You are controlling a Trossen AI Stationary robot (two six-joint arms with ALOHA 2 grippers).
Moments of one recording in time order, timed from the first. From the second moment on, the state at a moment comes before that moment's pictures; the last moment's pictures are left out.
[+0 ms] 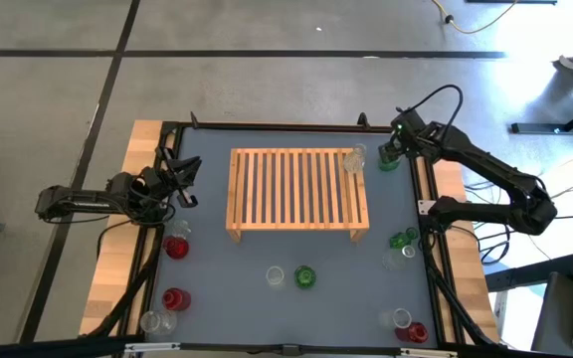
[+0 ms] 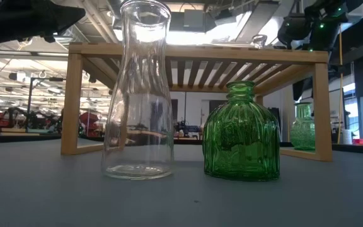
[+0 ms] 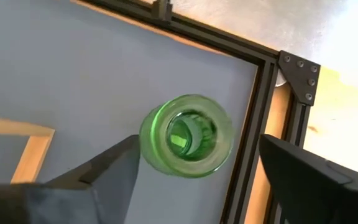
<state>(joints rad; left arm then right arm) 0.05 0.18 0.01 0.72 -0.40 0.35 -0.80 1.07 0.89 -0.94 0.32 0.33</state>
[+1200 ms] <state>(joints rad) 0.05 0.18 0.01 0.72 -0.41 0.35 -0.82 1.15 0.81 -0.81 0.37 0.39</state>
